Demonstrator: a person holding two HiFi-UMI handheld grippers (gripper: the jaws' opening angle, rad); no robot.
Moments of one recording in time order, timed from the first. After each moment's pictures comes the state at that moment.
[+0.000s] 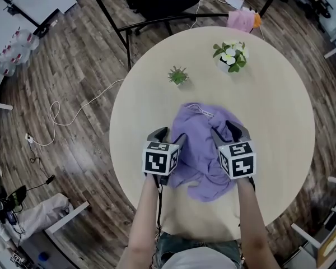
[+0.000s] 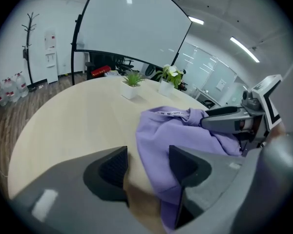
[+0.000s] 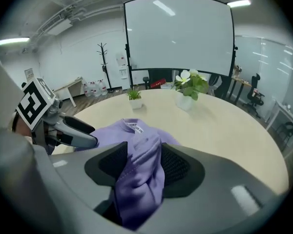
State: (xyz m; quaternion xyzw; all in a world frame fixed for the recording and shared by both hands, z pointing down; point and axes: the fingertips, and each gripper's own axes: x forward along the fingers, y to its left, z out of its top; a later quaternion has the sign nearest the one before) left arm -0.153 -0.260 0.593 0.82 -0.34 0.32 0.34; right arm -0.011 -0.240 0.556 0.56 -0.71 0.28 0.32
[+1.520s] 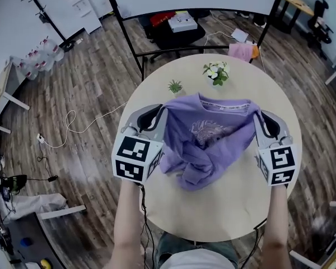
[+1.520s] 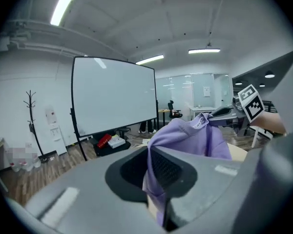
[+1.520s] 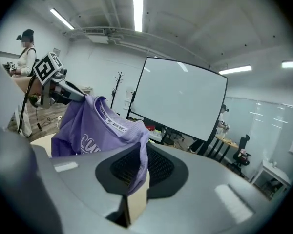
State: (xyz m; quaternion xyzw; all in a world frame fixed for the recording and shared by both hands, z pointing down) left arm -0.141 -0.235 0.309 0.89 -0.40 0.19 0.05; right arm 0.104 -0.180 0.323 0.60 -0.76 0.00 0.26
